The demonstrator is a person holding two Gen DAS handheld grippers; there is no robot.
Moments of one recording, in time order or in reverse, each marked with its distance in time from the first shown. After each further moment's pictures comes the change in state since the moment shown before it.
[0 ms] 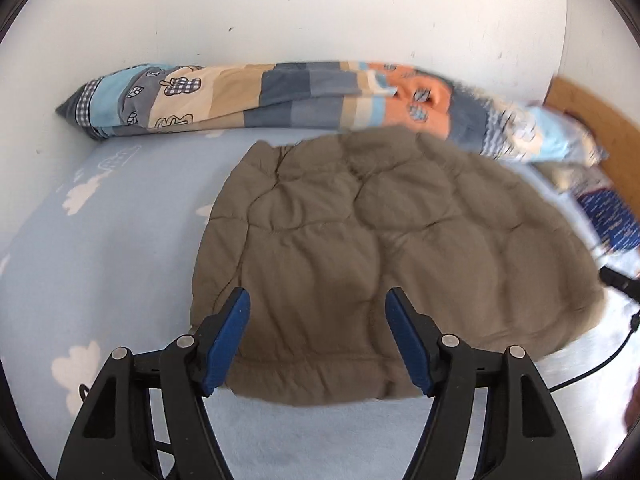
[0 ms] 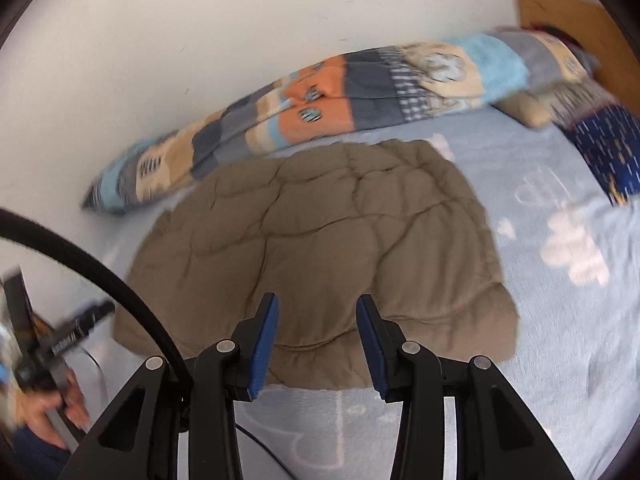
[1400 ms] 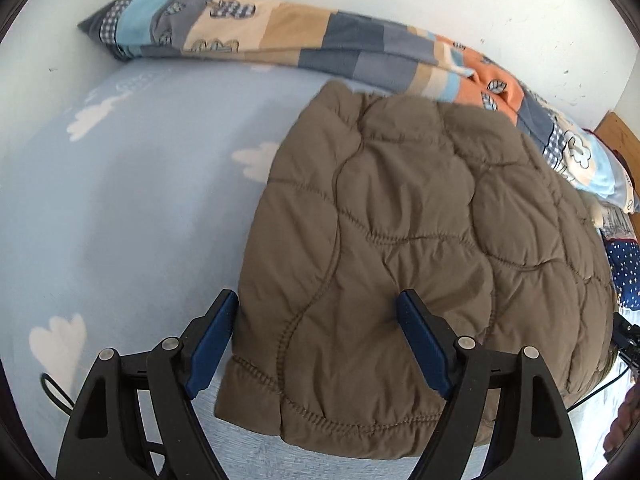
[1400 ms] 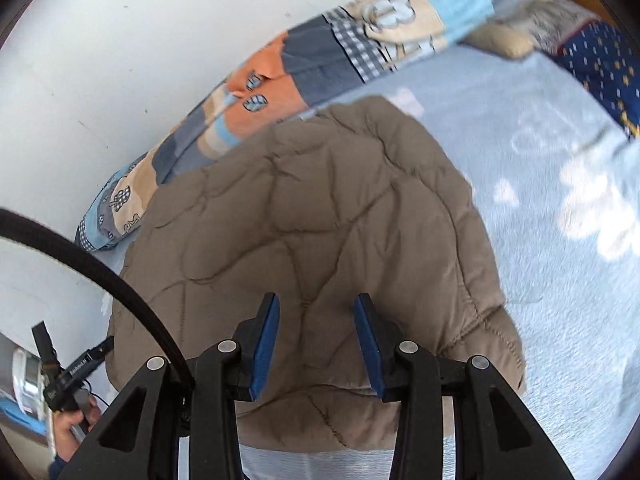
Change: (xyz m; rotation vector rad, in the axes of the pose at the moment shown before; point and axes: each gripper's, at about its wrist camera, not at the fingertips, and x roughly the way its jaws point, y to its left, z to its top) left arm 0.058 0.068 0.008 -0.235 0.177 -0.001; right arm 0.056 -0.083 0.013 0.271 0.090 0.063
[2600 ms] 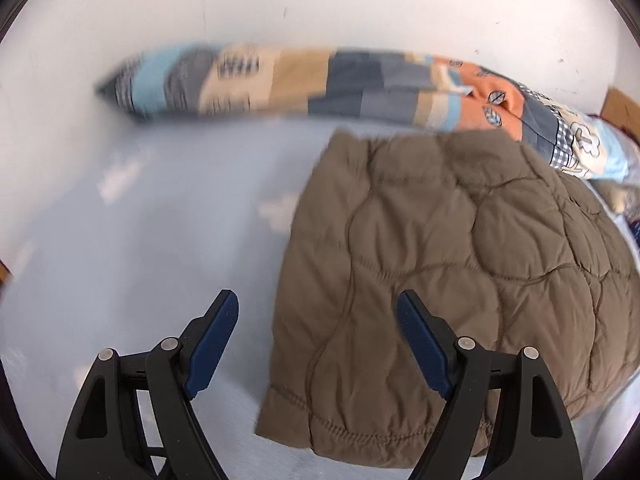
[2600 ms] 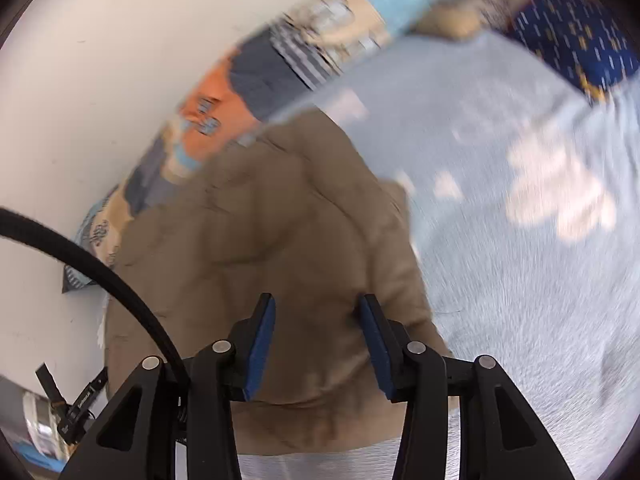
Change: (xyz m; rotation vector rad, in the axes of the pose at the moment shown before) left arm -0.038 -0.019 0.003 0.149 -0.210 0.171; right arm -0.036 -0.031 0.013 0.090 -0.049 -0.052
